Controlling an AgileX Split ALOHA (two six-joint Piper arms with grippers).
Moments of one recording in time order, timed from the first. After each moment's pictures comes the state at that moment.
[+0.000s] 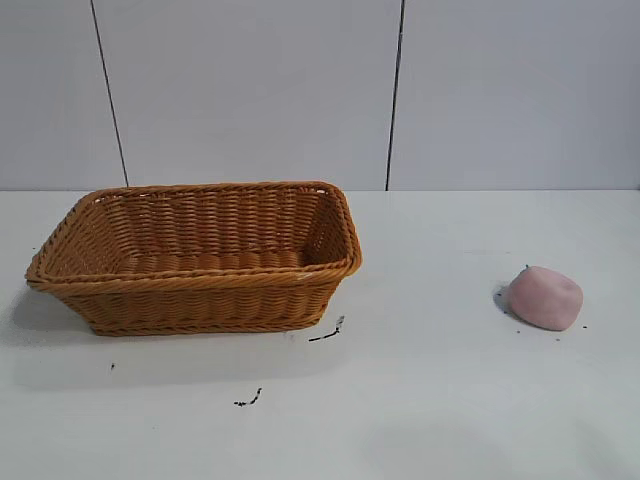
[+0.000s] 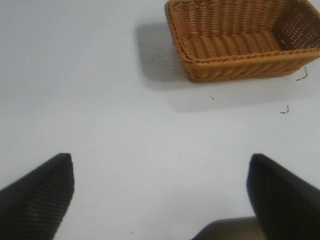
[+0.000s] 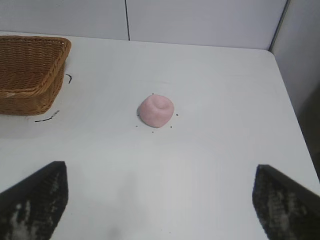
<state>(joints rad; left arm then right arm) -0.02 -0.01 -0.50 -0.04 1.07 0.08 0.05 0.00 -0.50 0.01 1.01 -0.07</state>
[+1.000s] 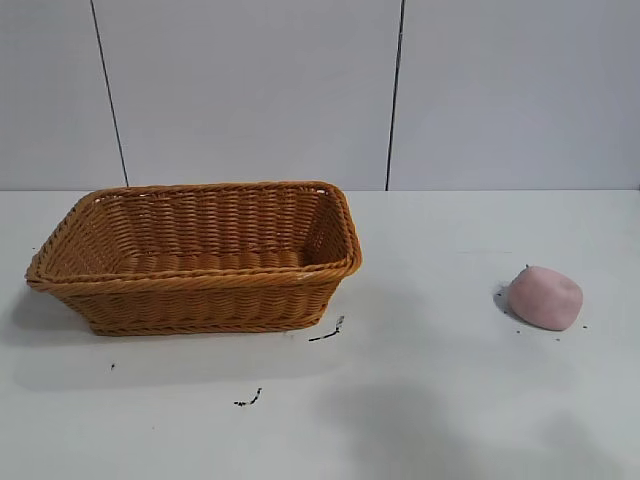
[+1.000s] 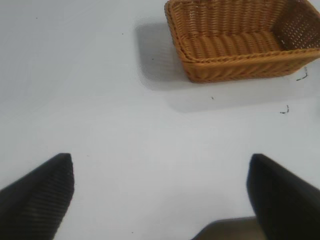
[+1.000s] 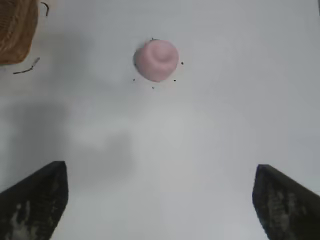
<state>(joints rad) -0.02 -0.01 -0.50 -0.04 1.07 0.08 0.05 0.88 -0.79 0.01 0.94 -0.06</state>
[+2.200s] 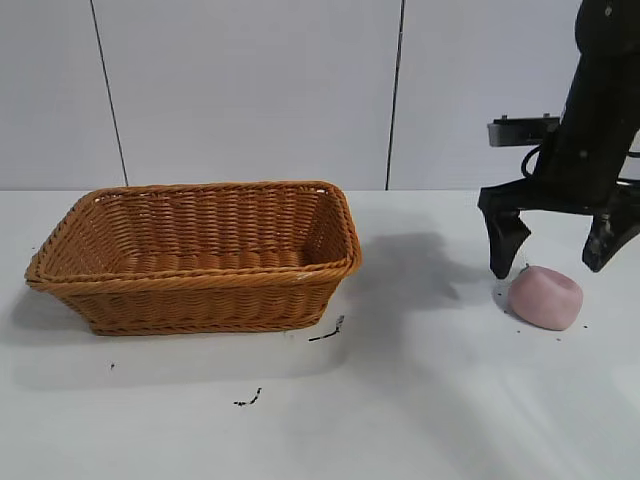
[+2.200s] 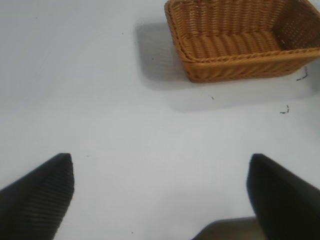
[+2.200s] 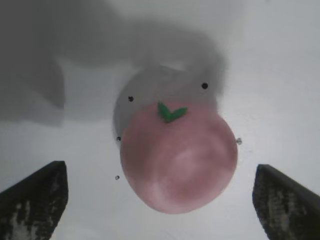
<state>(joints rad) -0.02 -0.01 -0.50 -0.04 1.07 0.08 0.10 2.09 -1.43 0.00 0.87 -0.05</state>
